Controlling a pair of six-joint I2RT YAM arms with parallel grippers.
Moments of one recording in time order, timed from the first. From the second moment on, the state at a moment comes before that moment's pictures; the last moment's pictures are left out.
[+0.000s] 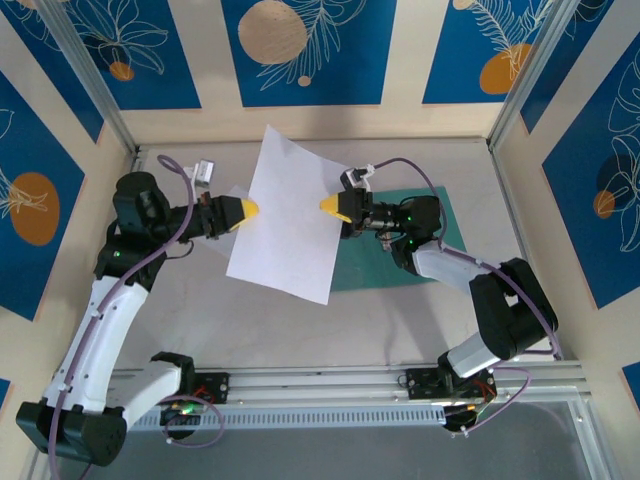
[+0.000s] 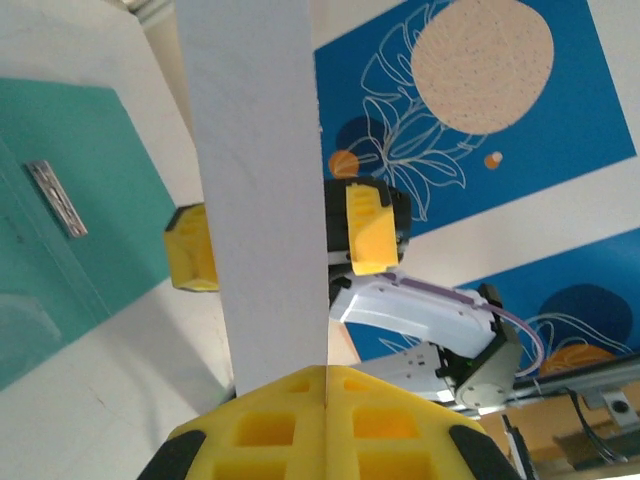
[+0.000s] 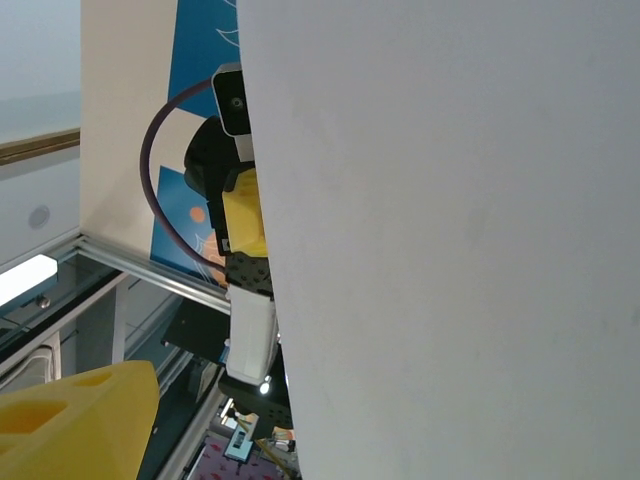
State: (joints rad) left arm -0.20 0.97 1.08 -0.30 1.04 -0.91; right arm 0.45 1.51 0.79 1.24 -1.10 1.73
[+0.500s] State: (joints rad) left arm -0.20 0.90 1.03 -0.25 0.95 -0.93; right arm 0.46 1.48 0.77 1.20 -1.10 1.69
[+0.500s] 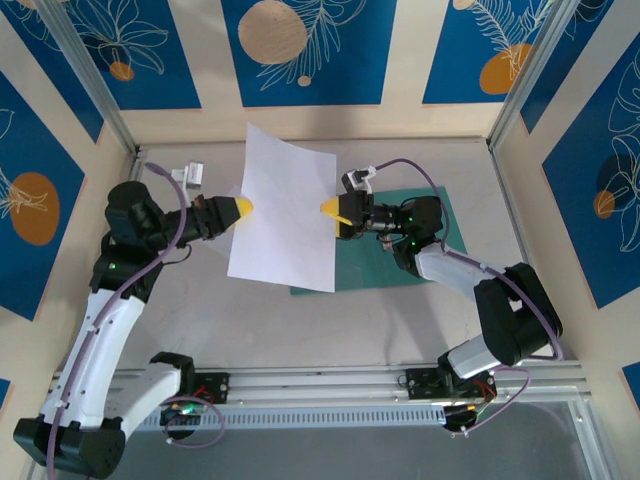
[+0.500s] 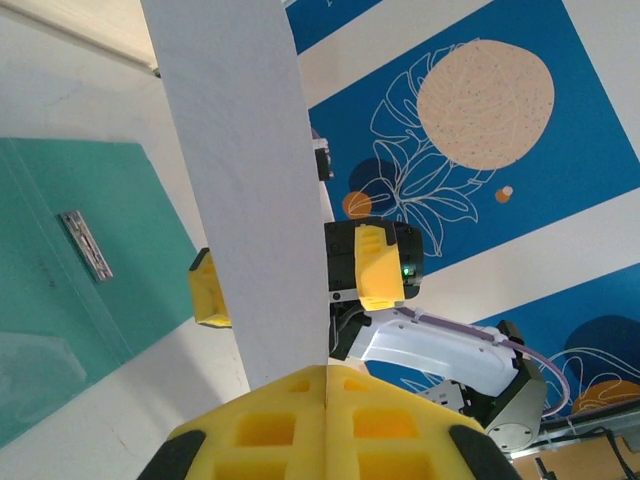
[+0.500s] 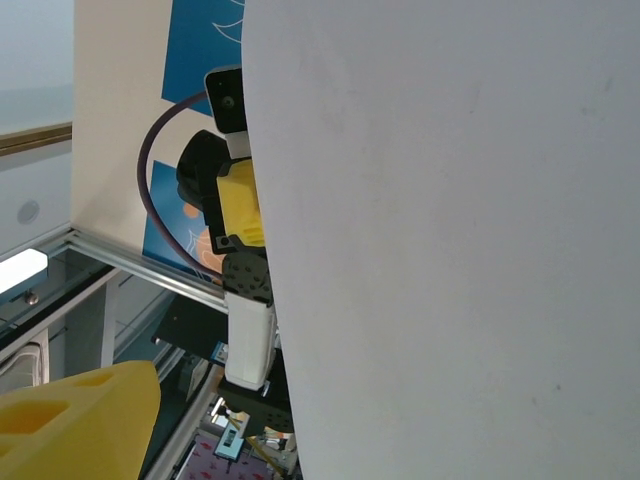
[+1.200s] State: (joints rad) left arm -0.20 0.90 0.99 -0.21 0.95 -0.96; right arm 0.46 1.47 0.77 1.10 -1.11 1.65
